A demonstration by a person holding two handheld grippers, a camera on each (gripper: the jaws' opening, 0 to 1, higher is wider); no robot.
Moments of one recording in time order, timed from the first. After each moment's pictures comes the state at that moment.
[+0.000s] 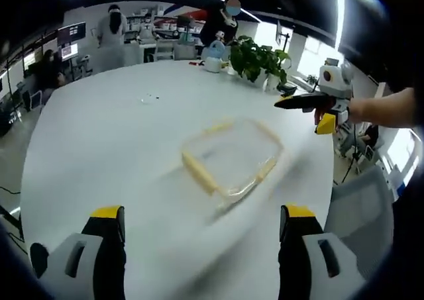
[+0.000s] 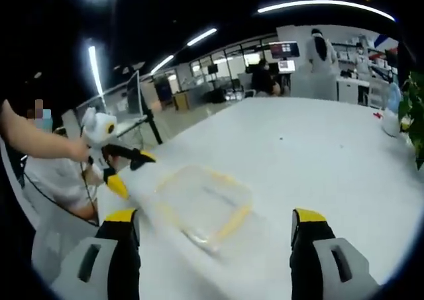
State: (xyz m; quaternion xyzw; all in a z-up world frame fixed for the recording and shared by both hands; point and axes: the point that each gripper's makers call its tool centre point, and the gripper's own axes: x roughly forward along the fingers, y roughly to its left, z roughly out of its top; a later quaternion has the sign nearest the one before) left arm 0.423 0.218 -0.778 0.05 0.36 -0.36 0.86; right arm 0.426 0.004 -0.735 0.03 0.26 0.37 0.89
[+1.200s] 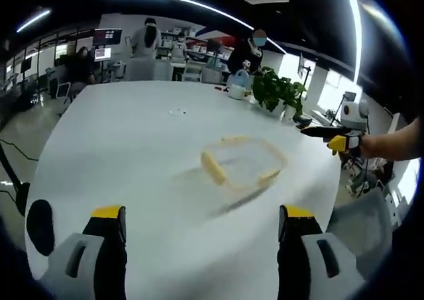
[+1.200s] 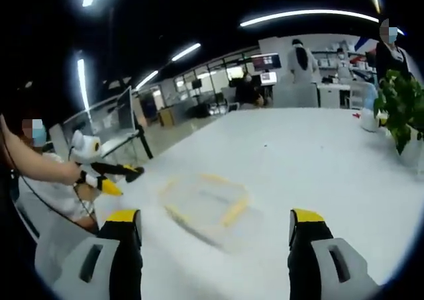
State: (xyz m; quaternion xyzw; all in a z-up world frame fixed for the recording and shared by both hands) left arm 0.399 0.256 -0.759 -0.01 0.30 -0.29 0.91; right arm 0.395 -0.013 -0.715 0.06 0.22 0.32 0.92
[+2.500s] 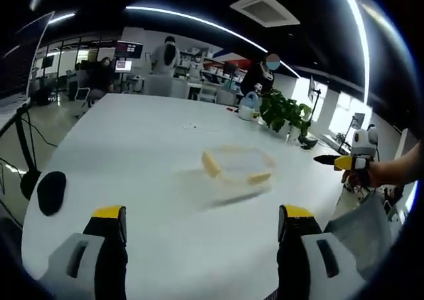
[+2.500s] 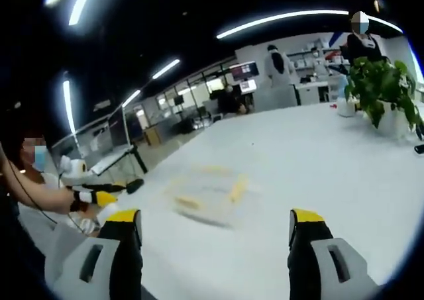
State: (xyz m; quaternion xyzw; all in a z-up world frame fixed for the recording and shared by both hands) left arm 0.346 0.268 -0.753 -0.06 0.24 -0.24 0.94; right arm 0.335 -0.029 -0.719 0.11 0.20 0.26 0.94
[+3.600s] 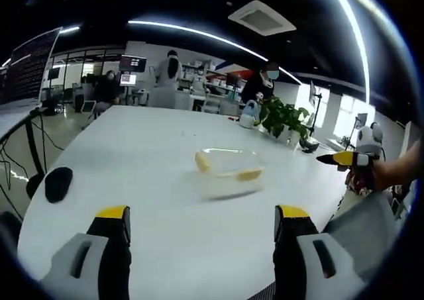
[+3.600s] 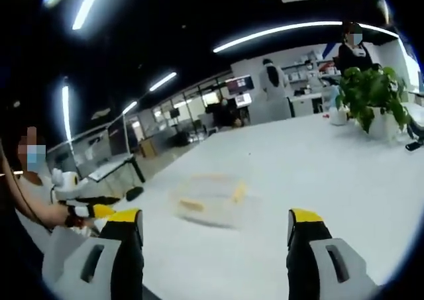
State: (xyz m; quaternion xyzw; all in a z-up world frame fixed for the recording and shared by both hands) left arm 0.314 0.261 -0.752 -0.06 0.20 -0.21 0.95; right arm 0.313 -0.027 -0.711 0.11 0.16 0.24 0.95
